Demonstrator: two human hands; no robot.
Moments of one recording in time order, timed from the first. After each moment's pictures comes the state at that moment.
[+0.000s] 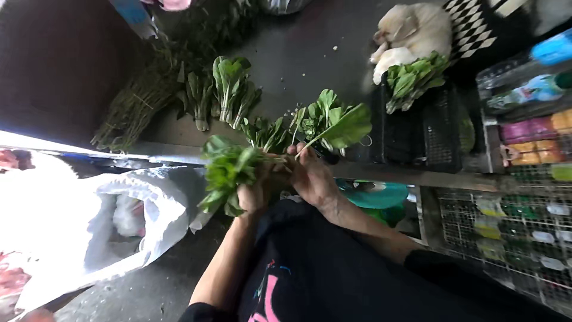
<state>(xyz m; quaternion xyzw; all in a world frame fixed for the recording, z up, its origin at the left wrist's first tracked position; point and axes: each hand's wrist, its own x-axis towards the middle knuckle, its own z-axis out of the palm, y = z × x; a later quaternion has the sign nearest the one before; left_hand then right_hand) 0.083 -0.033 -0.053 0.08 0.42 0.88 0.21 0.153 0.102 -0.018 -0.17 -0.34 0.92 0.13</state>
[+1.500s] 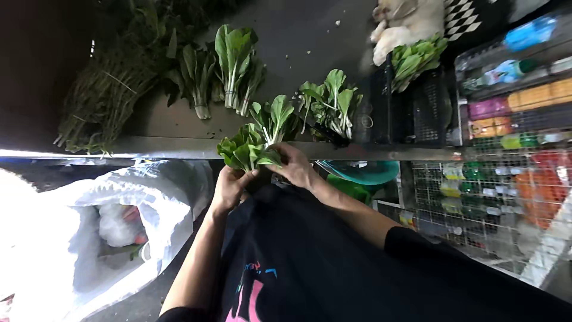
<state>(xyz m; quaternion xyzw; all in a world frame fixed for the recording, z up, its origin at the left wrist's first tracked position) -0.017 -0.152 -0.112 0.17 0.60 0.68 0.39 0.087 0.041 -0.079 -0.20 -0.81 0.55 0.02</state>
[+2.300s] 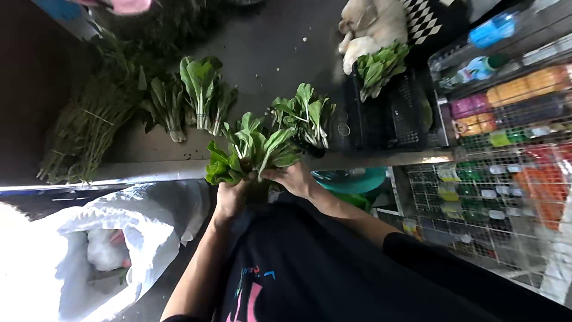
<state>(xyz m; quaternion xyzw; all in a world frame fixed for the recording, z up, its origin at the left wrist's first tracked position) 0.029 -0.059 -0.086 0.14 0.50 0.77 0.36 0.128 0.106 -0.041 -0.16 -0.79 0.57 0.15</state>
